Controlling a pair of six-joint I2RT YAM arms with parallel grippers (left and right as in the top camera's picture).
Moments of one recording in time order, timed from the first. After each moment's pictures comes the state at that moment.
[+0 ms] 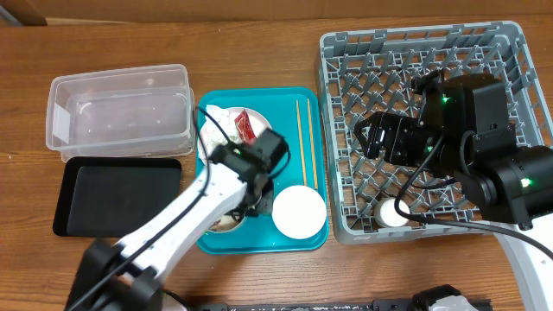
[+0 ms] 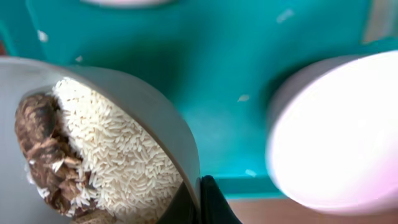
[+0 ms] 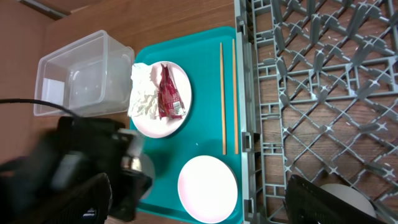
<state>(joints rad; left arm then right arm) -0.59 1.56 1.14 -1.12 -0.02 -0.58 0.28 1.22 1.51 -1.16 -0.26 0.46</state>
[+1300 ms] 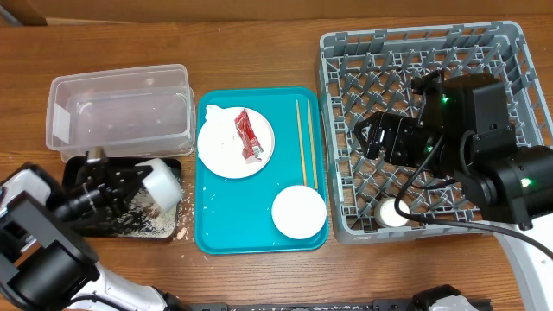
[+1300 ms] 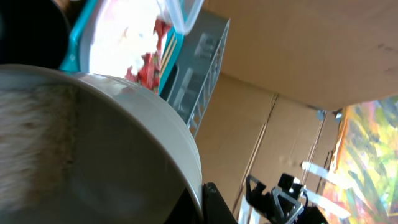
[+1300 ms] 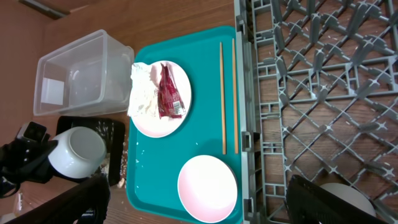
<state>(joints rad) 0.78 1.90 1.12 -1.57 1.28 0.50 0.28 1.22 1.51 -1.17 -0.26 0.46</state>
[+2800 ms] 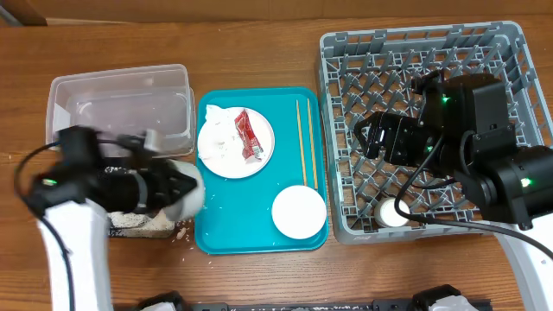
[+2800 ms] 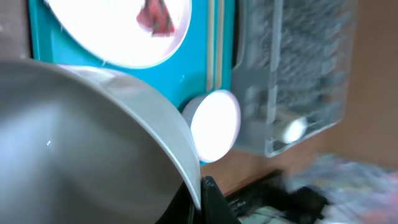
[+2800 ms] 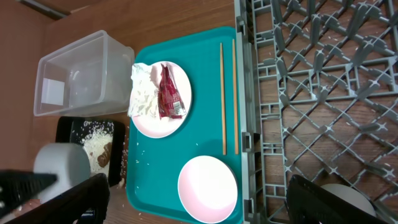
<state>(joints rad) 0.28 1.22 1.12 -1.30 0.75 0.03 0.28 1.22 1.51 -1.16 -0.26 0.46</state>
